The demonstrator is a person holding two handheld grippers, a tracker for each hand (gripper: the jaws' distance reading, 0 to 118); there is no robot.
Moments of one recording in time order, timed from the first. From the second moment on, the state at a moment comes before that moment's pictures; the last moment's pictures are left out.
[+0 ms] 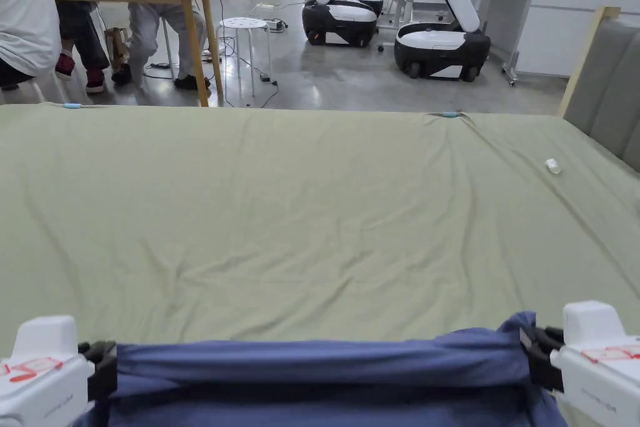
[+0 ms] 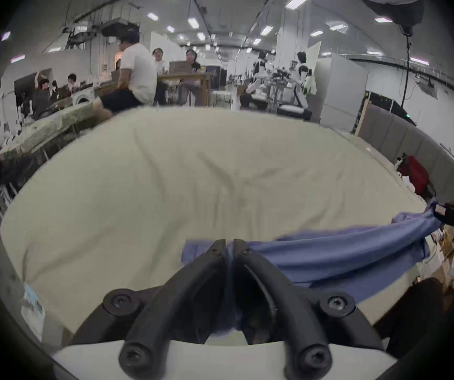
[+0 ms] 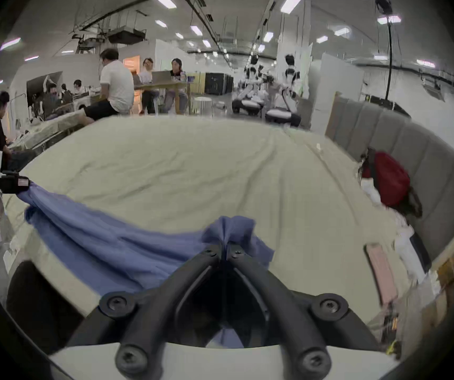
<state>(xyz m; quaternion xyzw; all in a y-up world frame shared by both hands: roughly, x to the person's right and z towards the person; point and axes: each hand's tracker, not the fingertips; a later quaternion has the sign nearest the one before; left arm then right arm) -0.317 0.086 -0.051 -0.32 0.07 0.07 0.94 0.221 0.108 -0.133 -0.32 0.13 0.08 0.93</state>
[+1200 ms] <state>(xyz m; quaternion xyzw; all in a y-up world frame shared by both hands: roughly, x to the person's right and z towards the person) -0.275 0.101 -0.056 -0.19 0.08 0.09 0.97 0.059 0.145 -0.101 -0.13 0.15 0.07 0.98</state>
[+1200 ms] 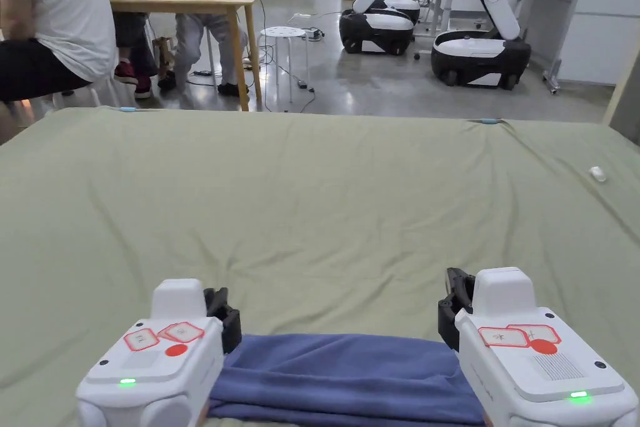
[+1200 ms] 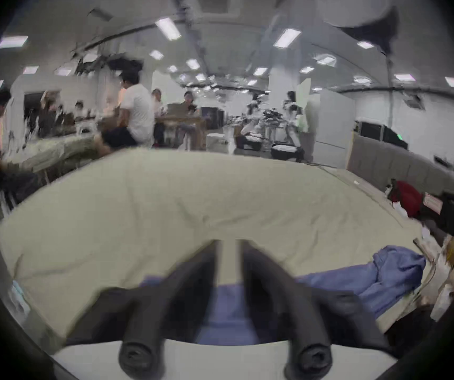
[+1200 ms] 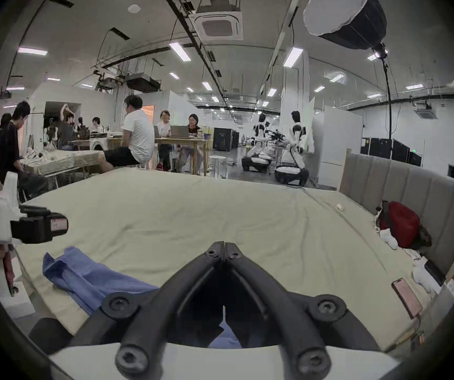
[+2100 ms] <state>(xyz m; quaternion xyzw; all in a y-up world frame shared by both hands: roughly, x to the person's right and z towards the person) -0.403 0.006 -0.054 -0.23 0.06 0.51 0.82 -0.005 0.133 -0.098 -0.16 0.19 0.09 0.97</state>
